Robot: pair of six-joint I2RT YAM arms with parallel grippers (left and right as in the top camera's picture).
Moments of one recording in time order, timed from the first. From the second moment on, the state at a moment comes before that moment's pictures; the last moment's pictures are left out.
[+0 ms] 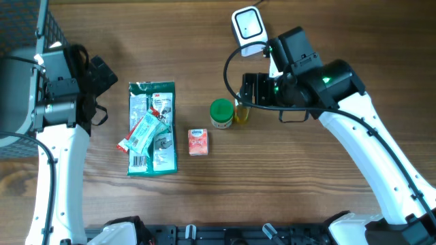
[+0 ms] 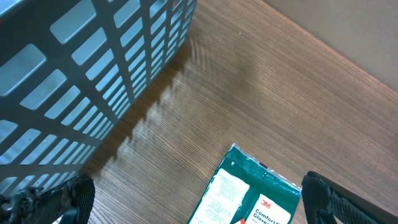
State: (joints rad) left arm 0.15 1.33 1.20 -0.68 -0.24 -0.45; right arm 0.49 1.55 1.57 -1.11 -0.09 0.45
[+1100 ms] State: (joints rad) left arm 0.15 1.33 1.20 -0.68 -0.24 -0.45; right arm 0.57 1.72 1.52 -1.00 0.04 0.47
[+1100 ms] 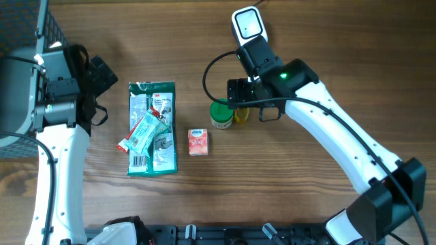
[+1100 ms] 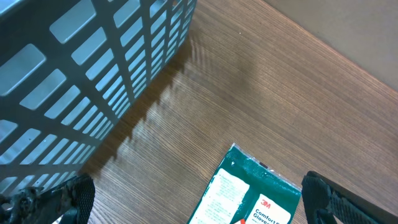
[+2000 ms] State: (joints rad) left arm 0.15 1.33 1.20 -0.68 -0.24 -0.45; right arm 0.57 1.80 1.47 -0.93 0.05 0.52
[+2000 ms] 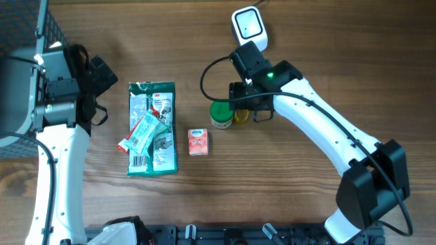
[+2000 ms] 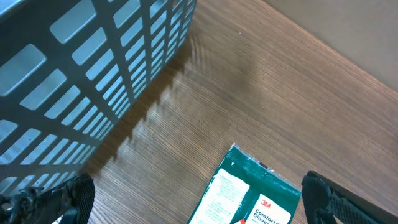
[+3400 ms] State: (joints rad) left arm 0.15 1.33 1.20 -0.68 -0.24 -0.45; right arm 0.47 1.59 1.39 -1.10 0.01 0.37
